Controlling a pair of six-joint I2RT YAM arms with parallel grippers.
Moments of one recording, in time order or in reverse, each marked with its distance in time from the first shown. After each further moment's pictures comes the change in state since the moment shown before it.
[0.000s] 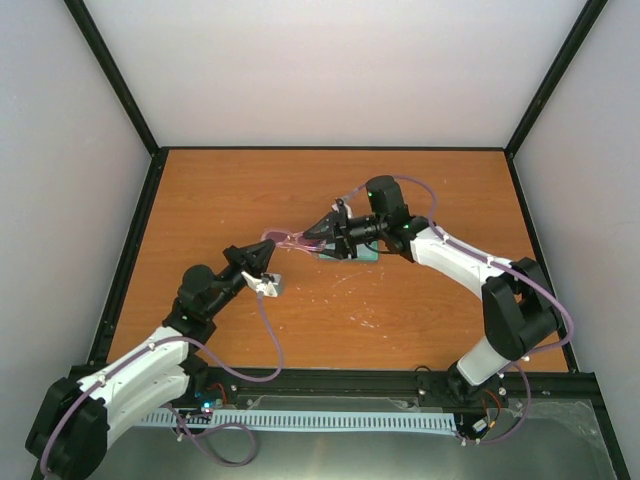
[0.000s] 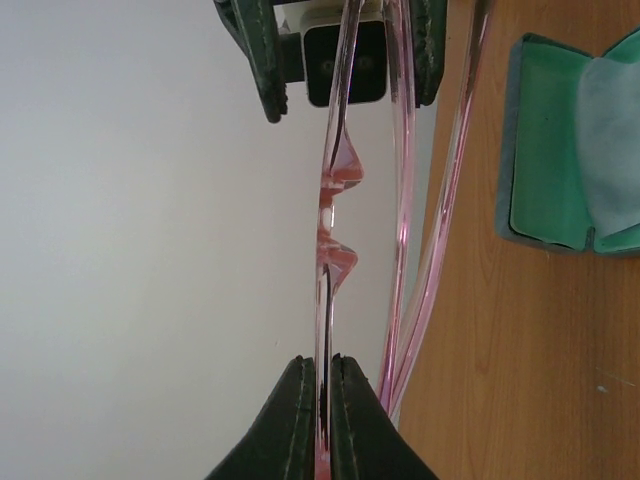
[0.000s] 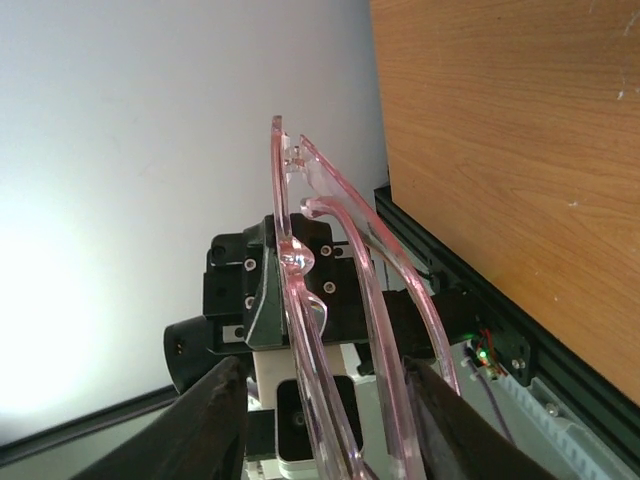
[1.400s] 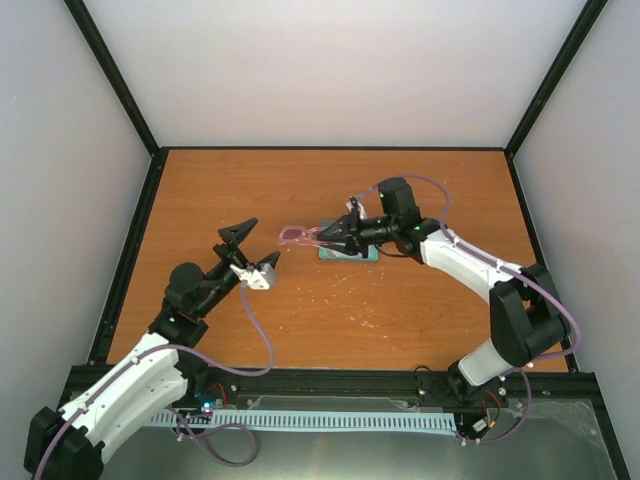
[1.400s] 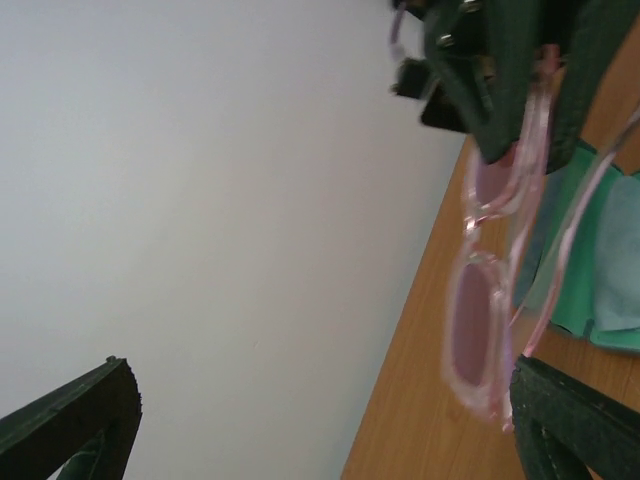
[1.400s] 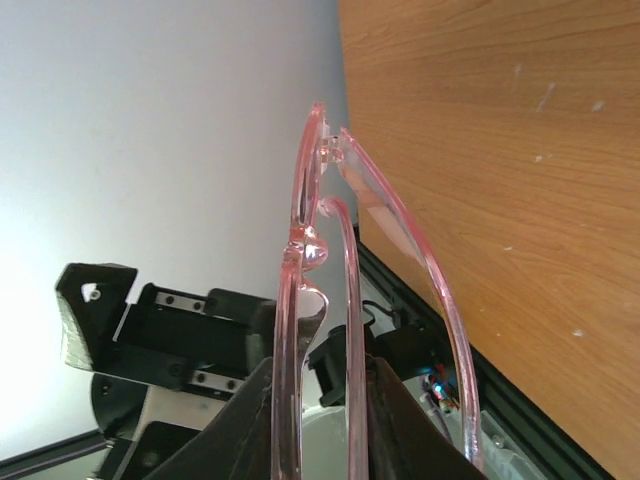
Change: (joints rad) left arm -0.001 -0.149 0.081 -0.183 0.018 -0.264; right arm -0.045 -0.032 -0.037 -0.041 0.061 -0.107
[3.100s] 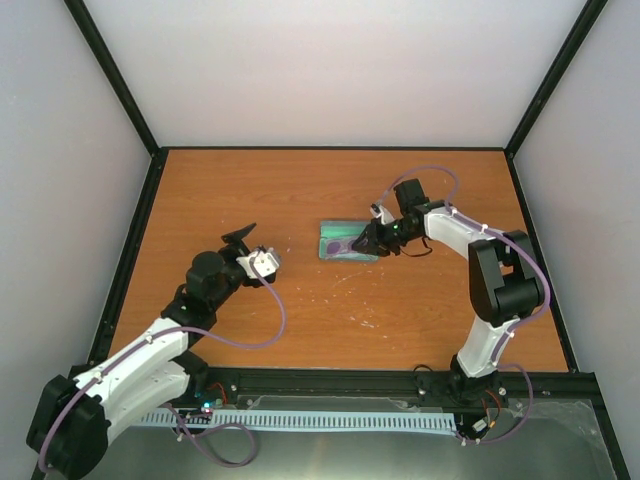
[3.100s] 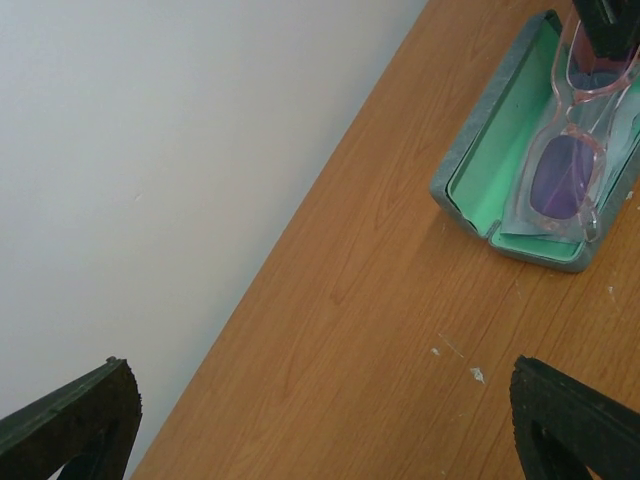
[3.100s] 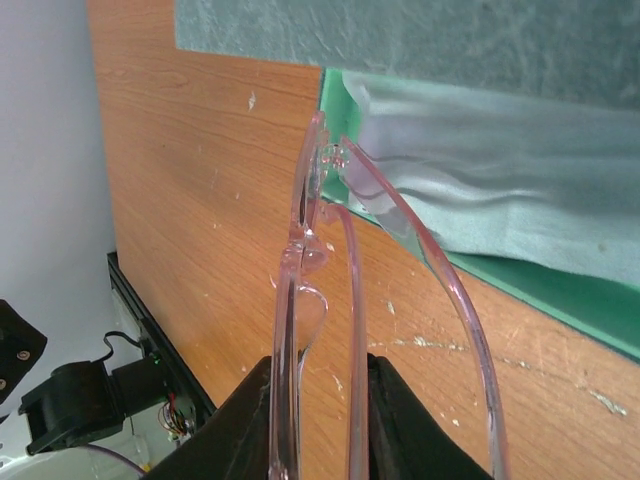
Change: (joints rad) left arm 0.000 0.180 0.035 -0.115 -0.176 -0.265; right arm -0.226 0.235 0.124 -0.521 0.171 -0.817
